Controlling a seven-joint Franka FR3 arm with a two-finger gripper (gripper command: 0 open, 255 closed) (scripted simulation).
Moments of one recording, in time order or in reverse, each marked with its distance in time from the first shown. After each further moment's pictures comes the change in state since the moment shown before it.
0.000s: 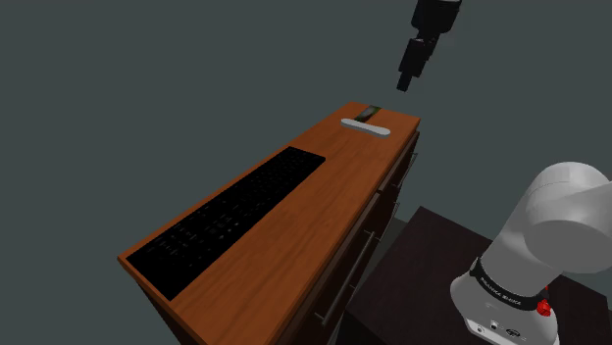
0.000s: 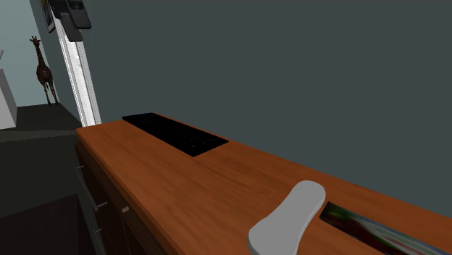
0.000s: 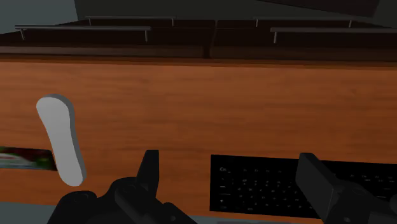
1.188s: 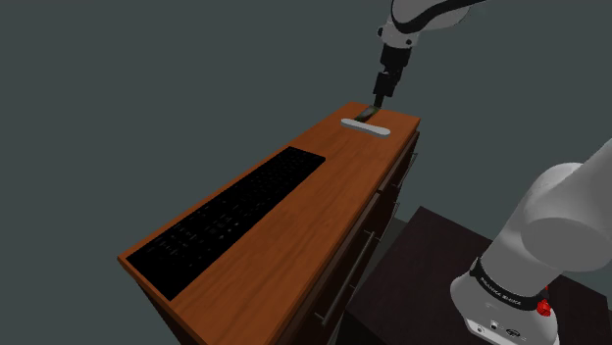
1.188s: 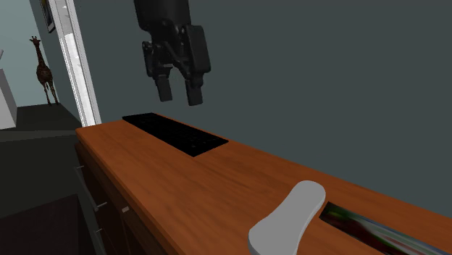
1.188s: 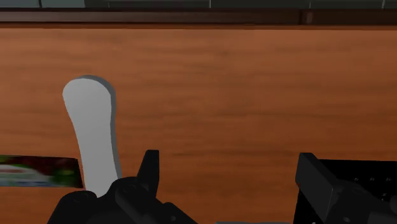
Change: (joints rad) arm -0.044 0.466 -0.250 0.120 -0.007 0.300 -0.254
